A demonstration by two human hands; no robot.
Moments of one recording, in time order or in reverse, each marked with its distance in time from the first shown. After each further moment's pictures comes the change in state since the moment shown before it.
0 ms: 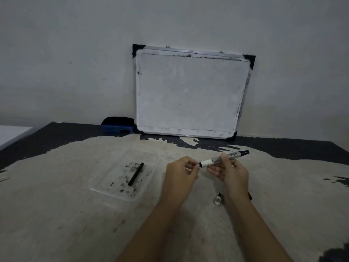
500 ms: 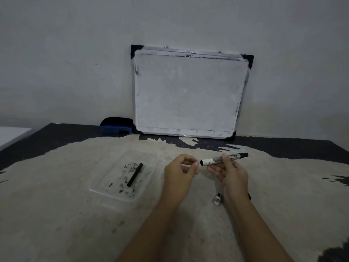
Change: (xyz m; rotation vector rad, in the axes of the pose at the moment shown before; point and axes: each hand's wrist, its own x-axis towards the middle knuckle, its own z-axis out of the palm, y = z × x) left_hand -0.001 0.004 0.000 -0.168 0.007 -0.012; right_hand 0.003 0.001 -0.003 0.113 0.000 0.052
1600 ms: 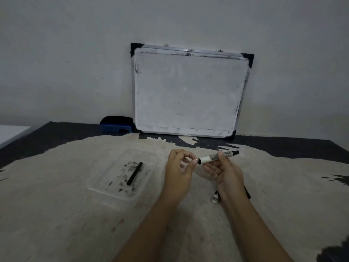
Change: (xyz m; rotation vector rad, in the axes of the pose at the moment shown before) left_hand 0.001 0.001 0.000 0.025 0.019 0.119; right_hand -0.003 -0.001 0.005 0.064 -0.135 0.072
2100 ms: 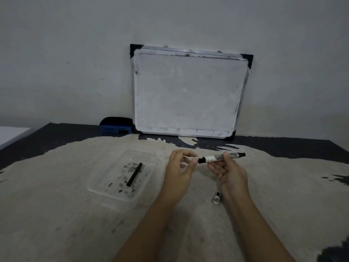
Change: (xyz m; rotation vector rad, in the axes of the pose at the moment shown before) left_hand 0.000 0.002 -0.004 -0.023 -0.070 -0.013; right_hand 0.005 -0.001 -0.007 0.033 0.074 -0.031
